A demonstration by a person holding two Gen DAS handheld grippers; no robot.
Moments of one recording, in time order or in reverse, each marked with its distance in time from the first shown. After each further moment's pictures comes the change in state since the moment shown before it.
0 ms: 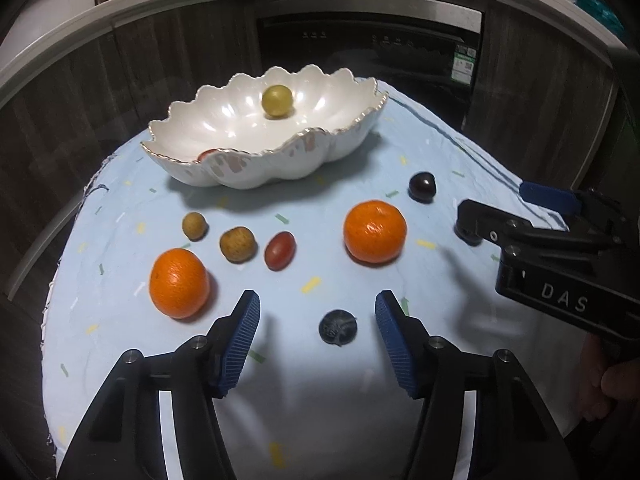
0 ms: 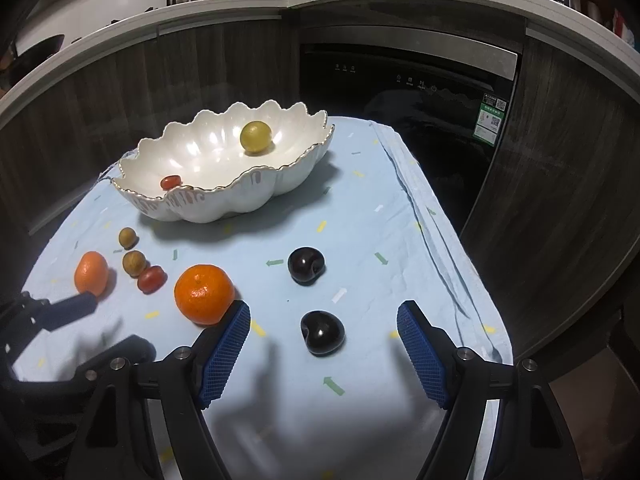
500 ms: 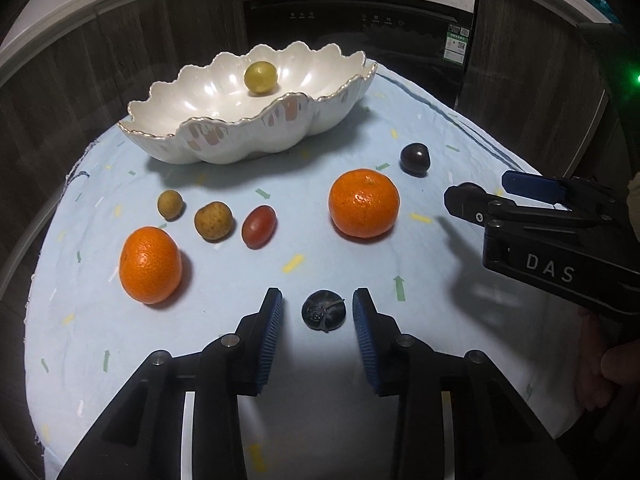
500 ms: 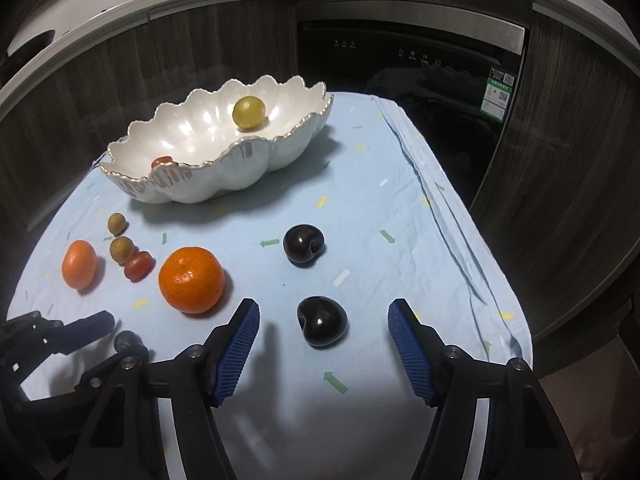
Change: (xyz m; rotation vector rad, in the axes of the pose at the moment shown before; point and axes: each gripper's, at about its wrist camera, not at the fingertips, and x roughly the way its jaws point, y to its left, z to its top) left arm 0.017 -0.004 -0.008 0.009 0.056 -0.038; right arm 0.022 -0.003 -0.004 0.019 0.078 0.010
